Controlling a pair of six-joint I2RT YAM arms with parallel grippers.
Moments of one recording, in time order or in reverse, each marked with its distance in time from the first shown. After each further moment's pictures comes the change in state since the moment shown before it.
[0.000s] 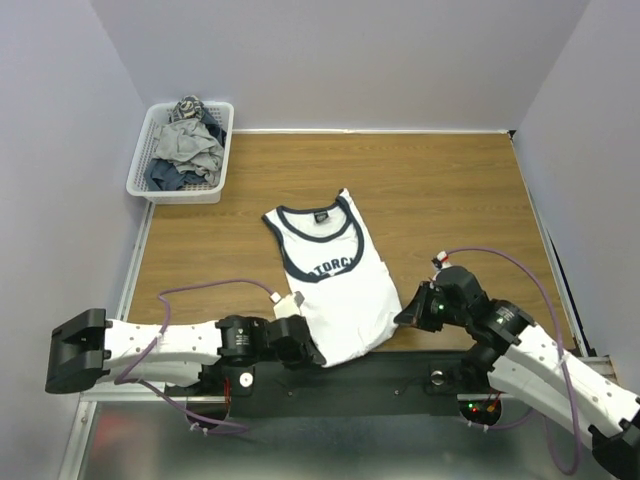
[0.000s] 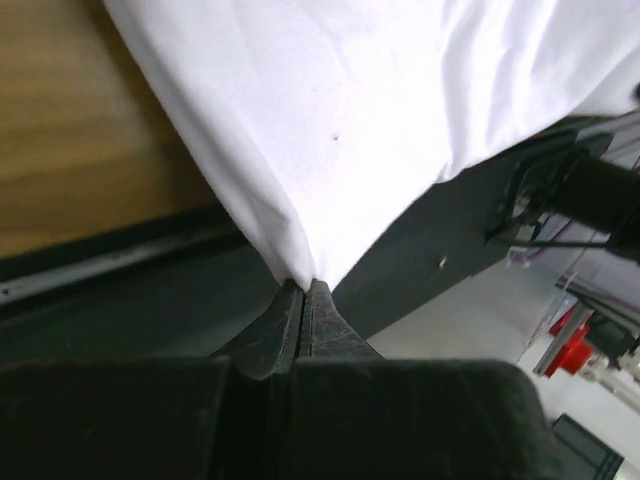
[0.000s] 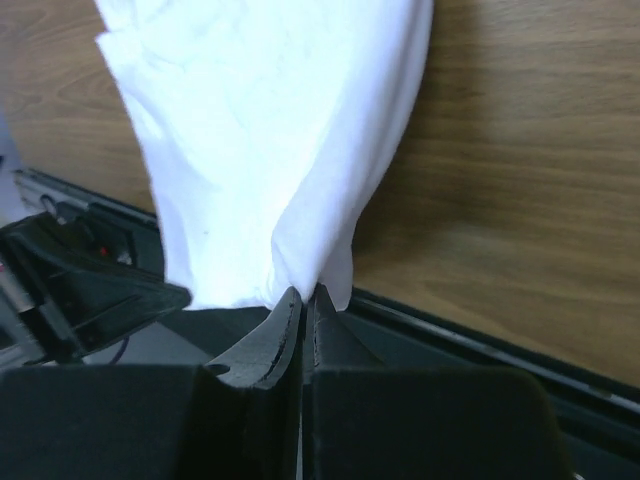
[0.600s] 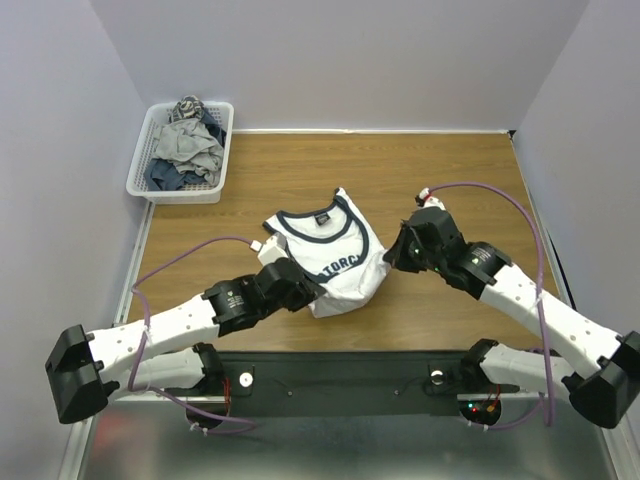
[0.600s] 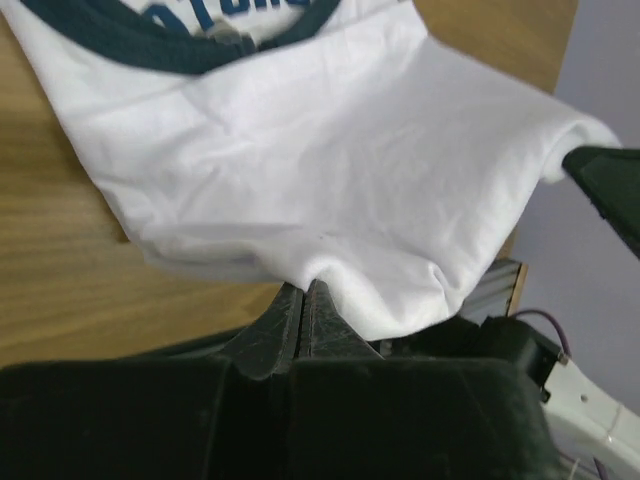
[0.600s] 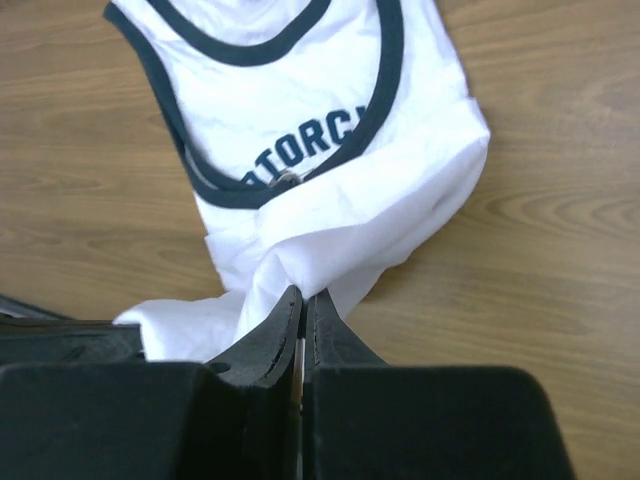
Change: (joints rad) left arm 0.222 0.016 0.273 -0.097 -0.157 0.139; right arm 0.012 0.400 0.510 -0.023 0.314 -0.183
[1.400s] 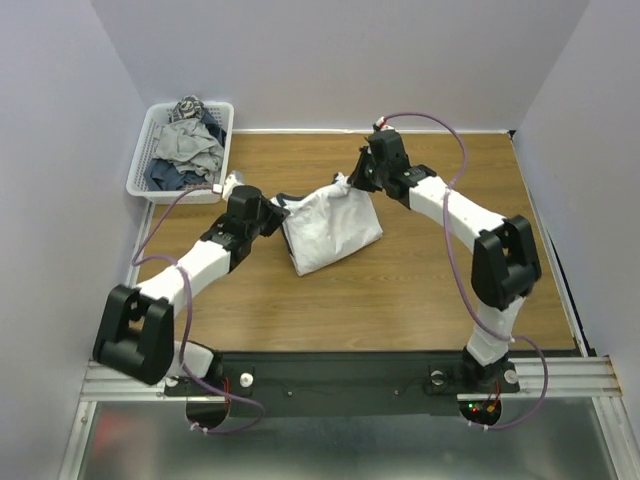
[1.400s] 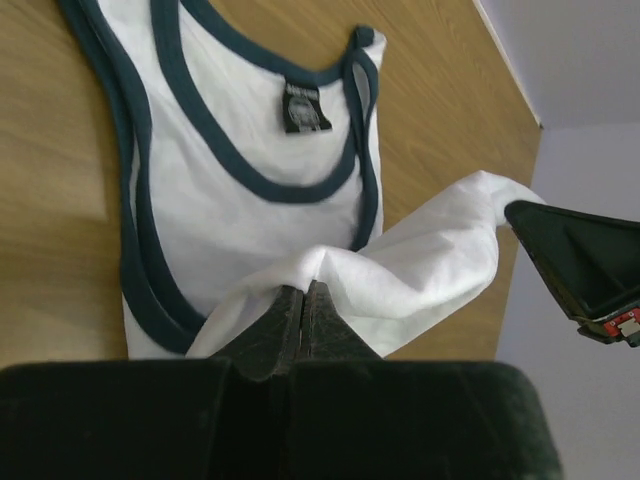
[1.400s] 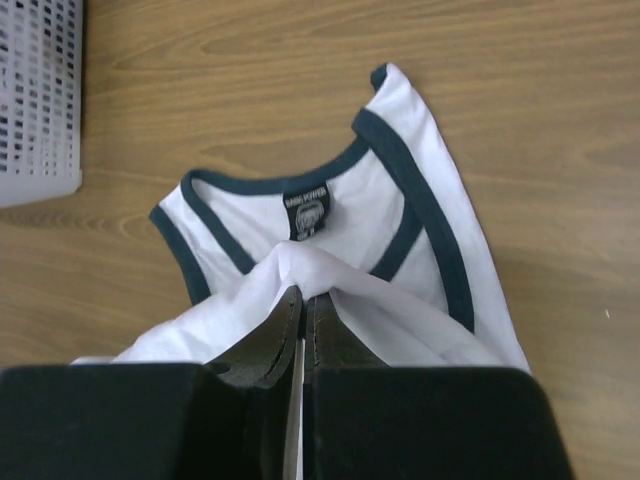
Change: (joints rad) left arm 0.663 0.319 0.133 0.371 0.198 0.283; right arm -0.186 0.764 0.548 0.337 -0.057 -0.177
